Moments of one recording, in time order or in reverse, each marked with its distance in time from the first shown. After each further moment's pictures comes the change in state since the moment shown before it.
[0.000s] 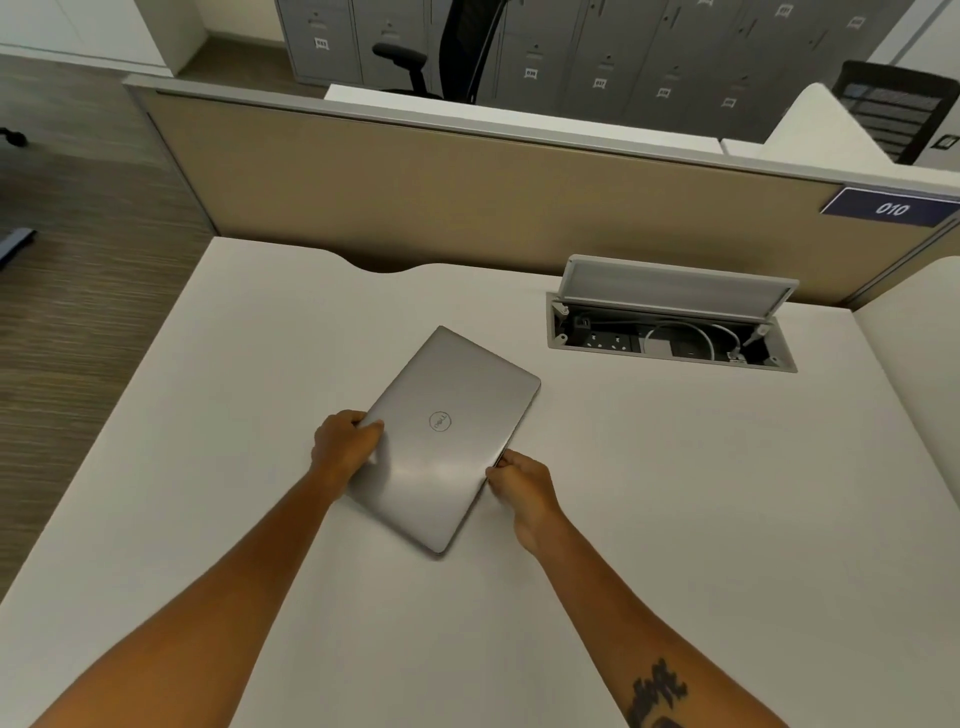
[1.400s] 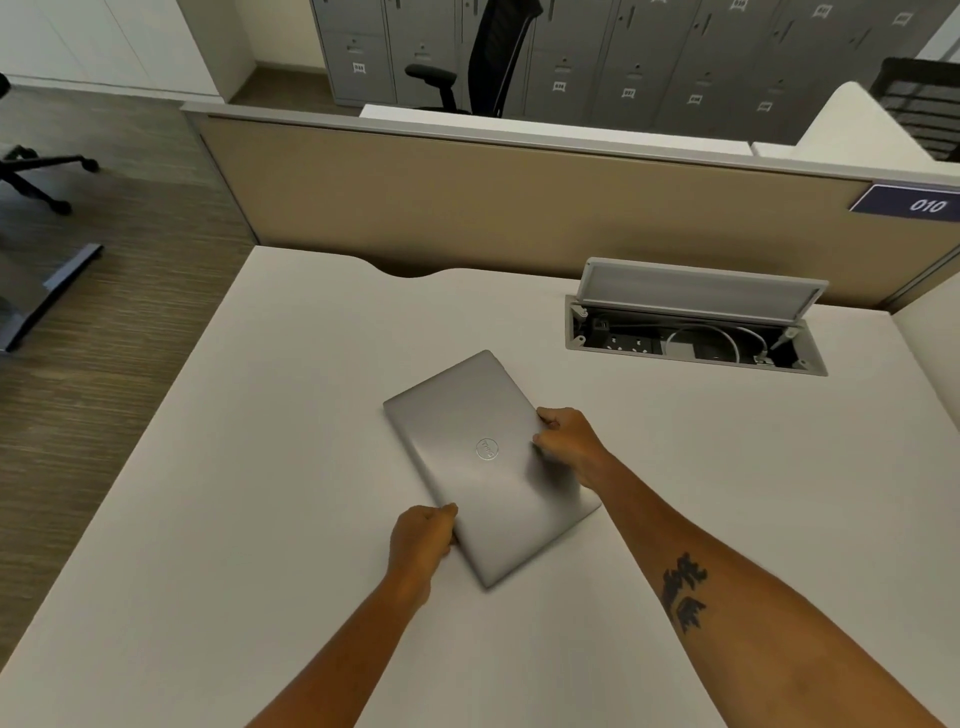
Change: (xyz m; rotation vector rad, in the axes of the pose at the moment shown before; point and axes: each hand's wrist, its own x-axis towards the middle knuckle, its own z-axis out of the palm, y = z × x) left_hand -0.114 -0.054 0.088 -0.299 -0.074 -0.211; right_hand 0.043 -0.060 -0.050 -0.570 -0.045 -0.180
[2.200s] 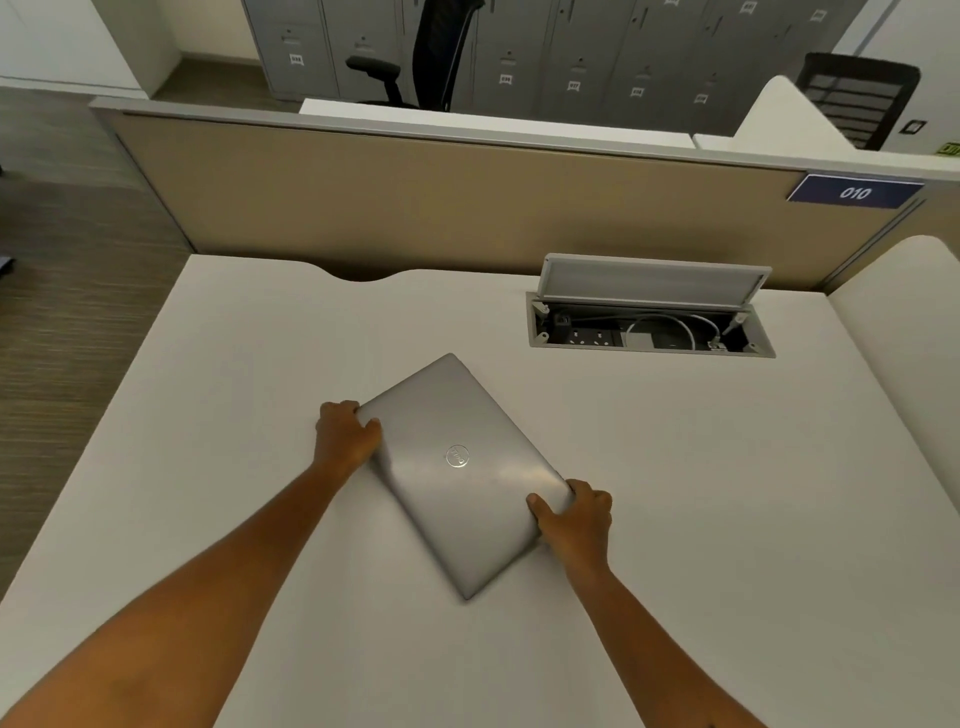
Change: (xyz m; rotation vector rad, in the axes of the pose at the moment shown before) left_hand 0.137 0.097 -0.050 0.486 0.116 0.313; right_hand -0.084 0.083 0.033 0.036 0.445 0.206
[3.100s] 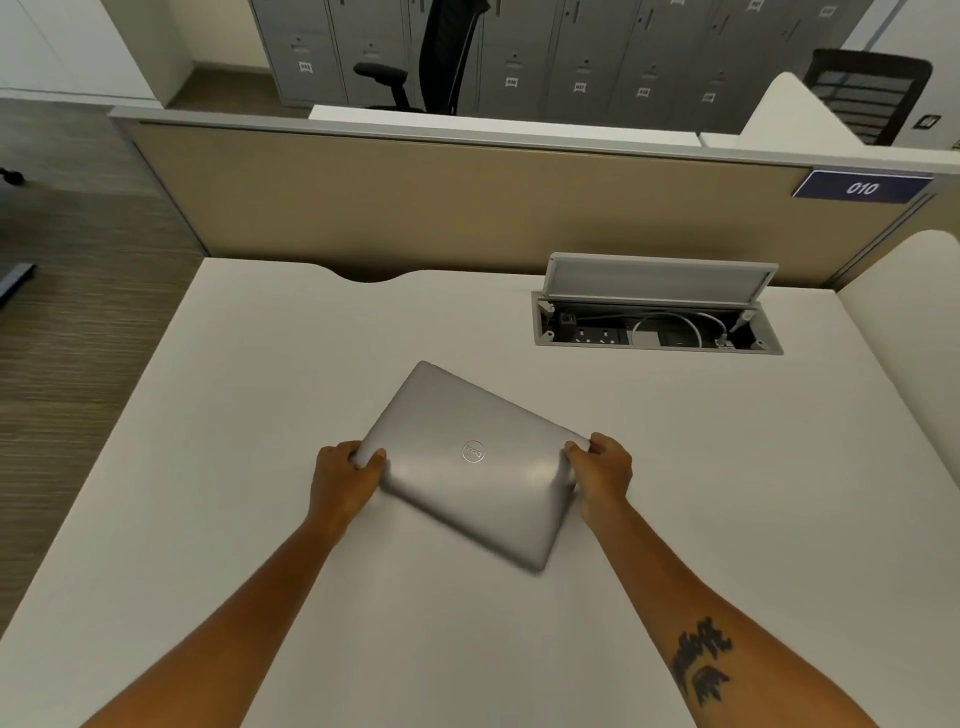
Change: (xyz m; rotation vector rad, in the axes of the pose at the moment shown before) left_hand -0.072 -0.028 -0.006 -0.177 0.015 0.038; right_hand 0.056 -0.036 -0.018 0.486 0.119 0.084
